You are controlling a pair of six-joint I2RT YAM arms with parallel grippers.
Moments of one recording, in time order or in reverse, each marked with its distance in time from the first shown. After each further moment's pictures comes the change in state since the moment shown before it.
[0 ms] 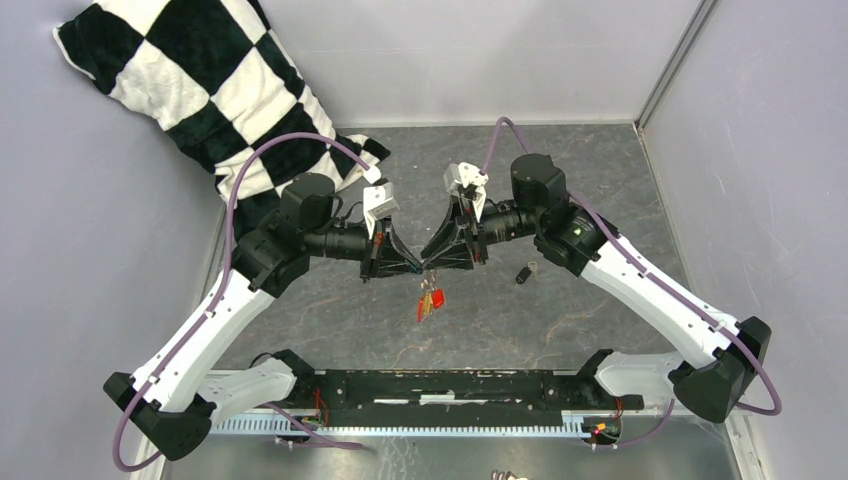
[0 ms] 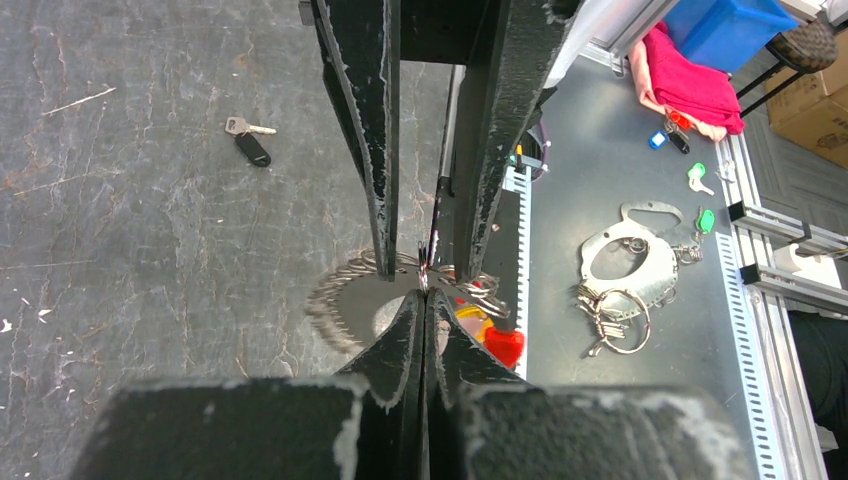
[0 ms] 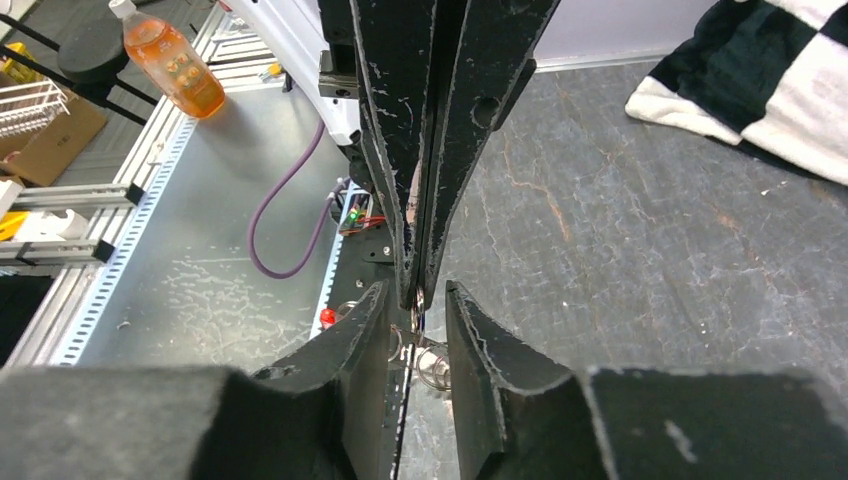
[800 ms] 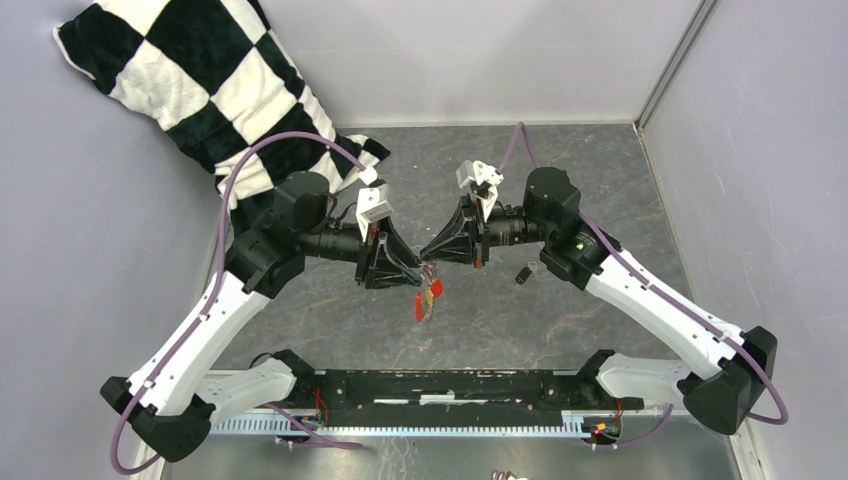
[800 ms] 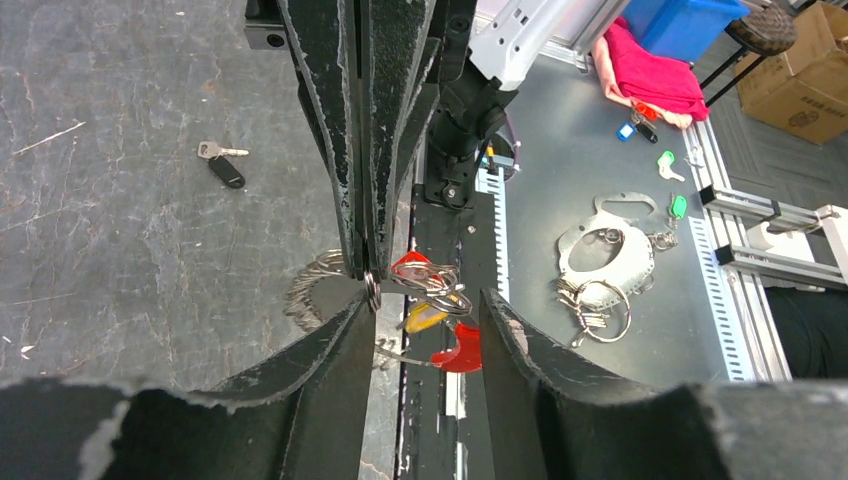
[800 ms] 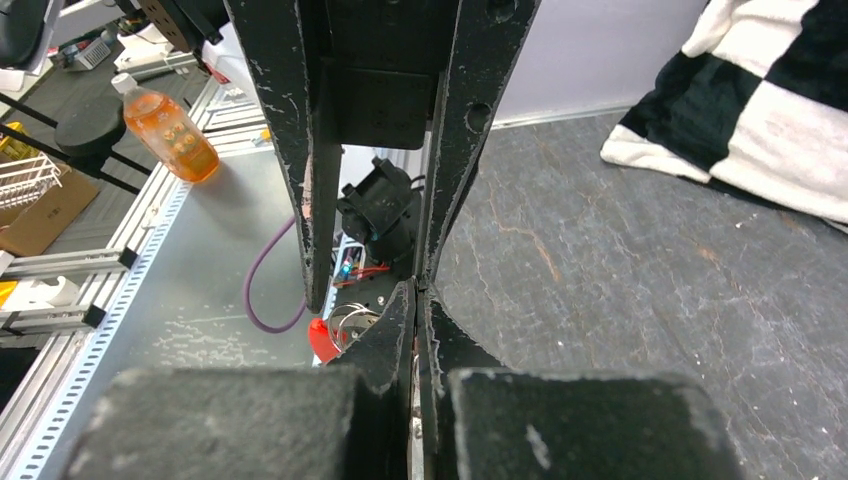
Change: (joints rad) left arm 0.002 -0.006 0.031 -0.023 0.071 0.024; right arm 0.006 -0.067 -0.130 0.250 0.073 0.166
